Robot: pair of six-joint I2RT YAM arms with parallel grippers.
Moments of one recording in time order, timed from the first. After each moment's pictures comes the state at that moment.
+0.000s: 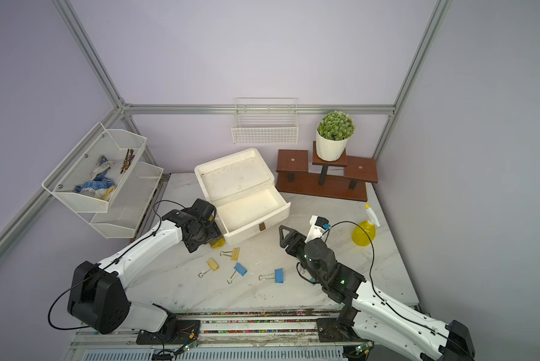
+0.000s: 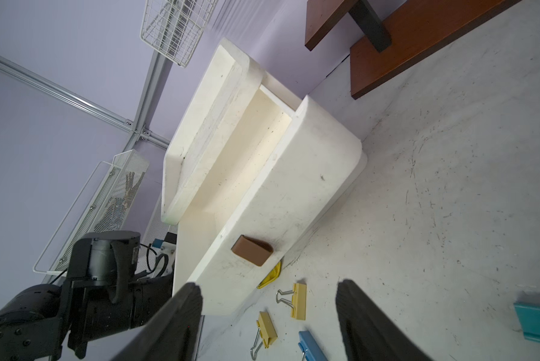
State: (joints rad) left arm -0.40 1.41 1.06 -0.95 -0.19 -0.87; right arm 0.85 0.79 0.58 -0.03 0.37 1.05
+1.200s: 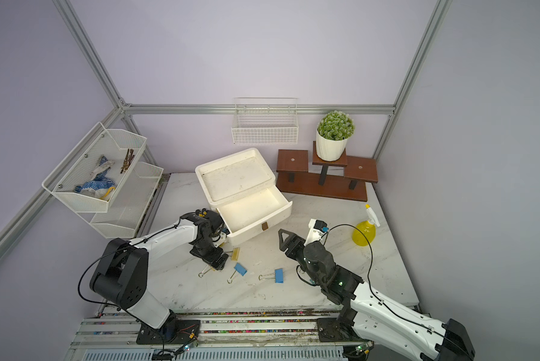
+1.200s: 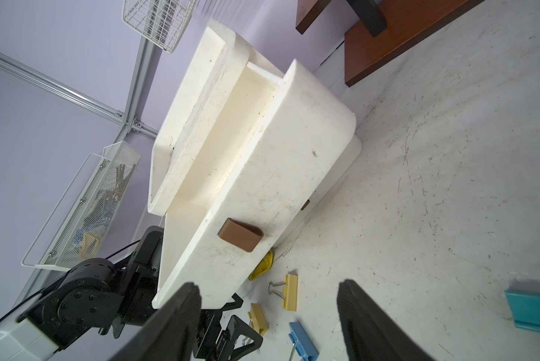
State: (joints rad) left arm -0.42 1.65 1.06 -1.03 0.04 0.11; right arm 0.85 0.80 0.52 0.01 0.35 1.06
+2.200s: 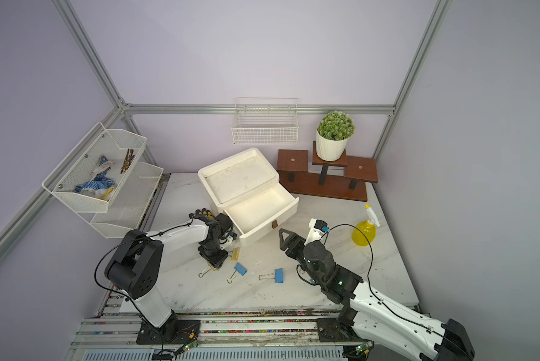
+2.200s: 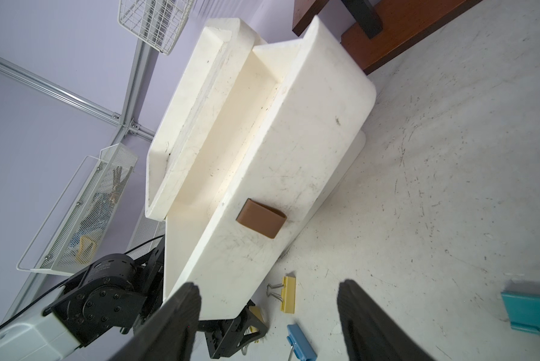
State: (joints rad) left arm -0.48 1.74 1.08 -0.99 -0.08 0.18; right arm 0.84 0.80 0.52 0.01 0.35 1.06
